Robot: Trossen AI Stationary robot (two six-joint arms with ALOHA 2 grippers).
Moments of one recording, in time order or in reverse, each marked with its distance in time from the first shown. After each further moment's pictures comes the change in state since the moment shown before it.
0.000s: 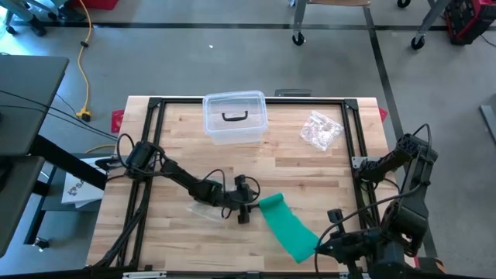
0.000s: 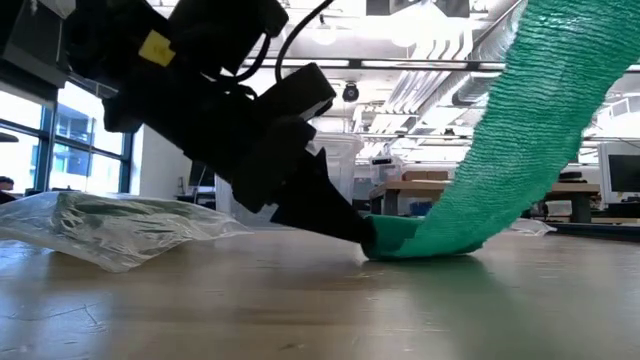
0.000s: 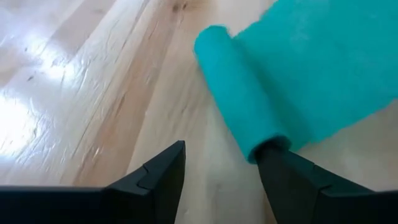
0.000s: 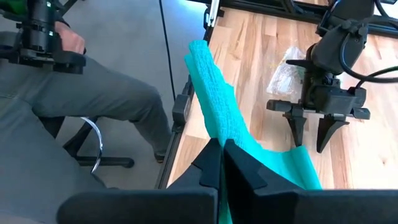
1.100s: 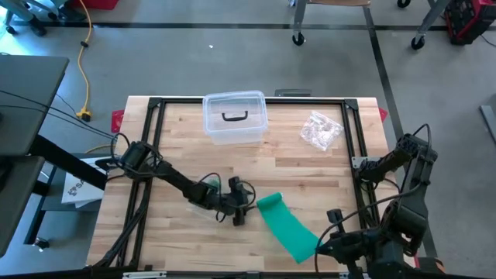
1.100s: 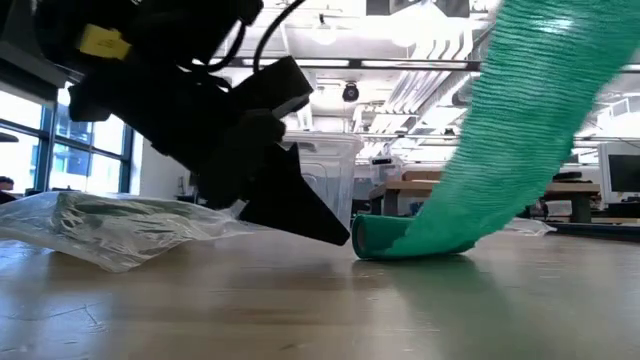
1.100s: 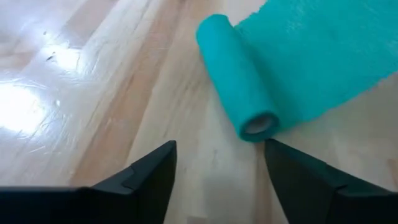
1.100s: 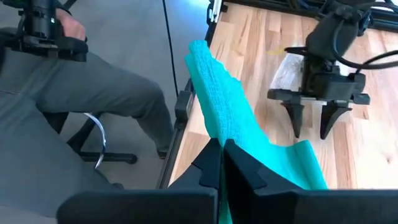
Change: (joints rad) left arm -0.054 -0.050 -0.043 -0.055 -0.070 -0.064; right arm -0.008 0.000 0.002 -0.007 -0.023 0.000
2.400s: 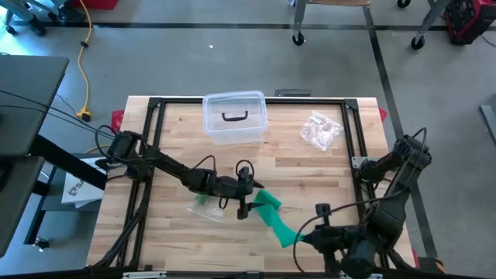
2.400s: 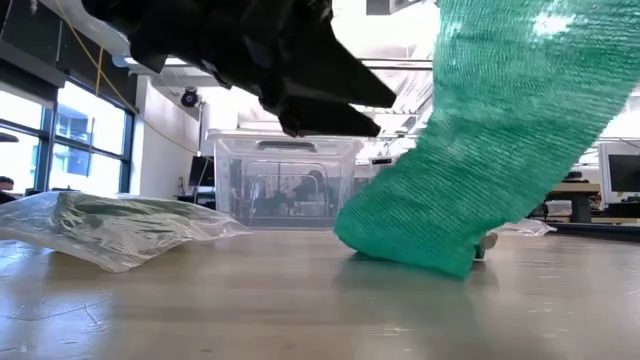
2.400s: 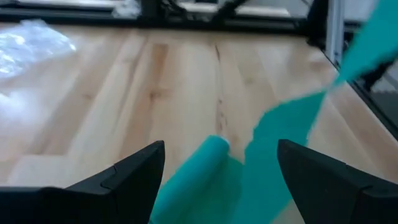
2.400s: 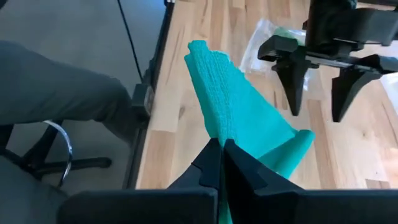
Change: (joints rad) left arm 0.100 -0.164 0.047 0.028 0.252 0.112; right arm -0.084 0.030 -0.102 0.036 0.031 0.068
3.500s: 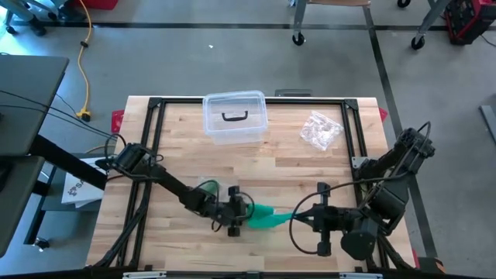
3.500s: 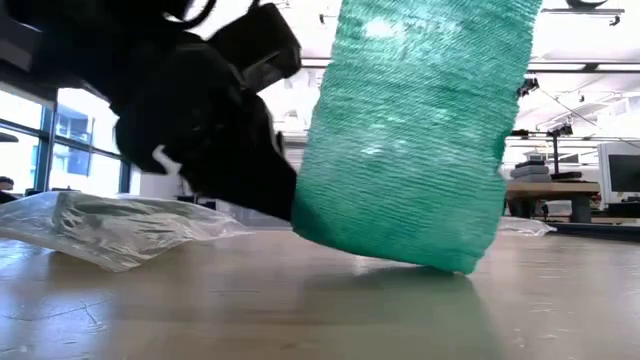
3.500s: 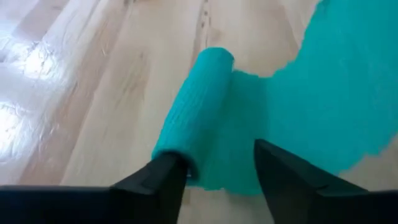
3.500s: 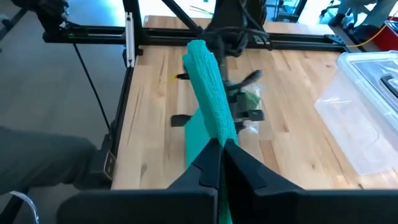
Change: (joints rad) left arm -0.178 0.126 -0.001 -0.135 -0.206 -0.098; right arm -0.090 -0.088 0.002 0.066 0.159 -0.069
